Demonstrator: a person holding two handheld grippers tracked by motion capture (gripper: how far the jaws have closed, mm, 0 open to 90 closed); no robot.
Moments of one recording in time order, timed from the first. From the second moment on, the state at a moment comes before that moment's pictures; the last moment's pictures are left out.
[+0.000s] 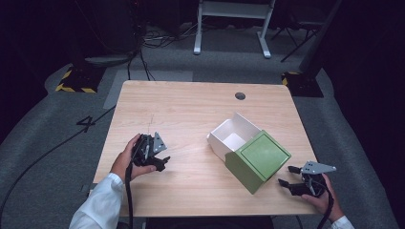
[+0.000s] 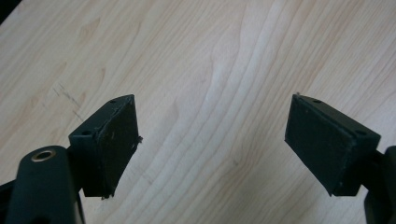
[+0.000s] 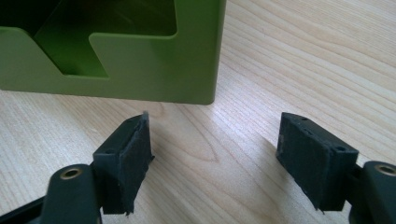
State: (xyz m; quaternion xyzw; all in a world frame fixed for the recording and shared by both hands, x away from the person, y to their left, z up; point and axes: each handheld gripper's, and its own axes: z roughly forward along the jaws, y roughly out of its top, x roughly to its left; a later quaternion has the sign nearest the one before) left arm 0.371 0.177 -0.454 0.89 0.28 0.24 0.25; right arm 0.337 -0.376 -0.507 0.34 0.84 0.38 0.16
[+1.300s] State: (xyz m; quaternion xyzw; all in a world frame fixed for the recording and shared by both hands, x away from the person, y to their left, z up) left arm 0.322 0.265 -0.507 0.81 0.45 0.18 0.33; right arm 0.335 -0.376 -0.507 0.34 0.84 0.38 0.16
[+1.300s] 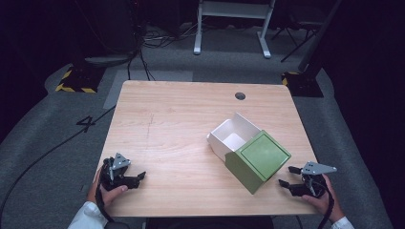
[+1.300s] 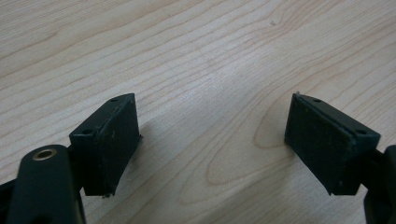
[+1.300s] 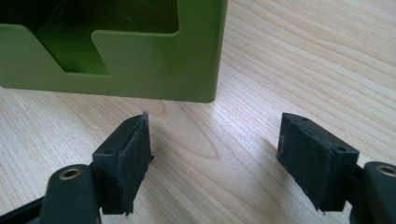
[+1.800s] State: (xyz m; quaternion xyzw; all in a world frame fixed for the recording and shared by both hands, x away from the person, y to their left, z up) left arm 0.323 0.265 -0.507 0.81 0.44 0.18 0.33; right arm 0.335 -0.376 -0.507 0.34 0.85 0.38 0.16
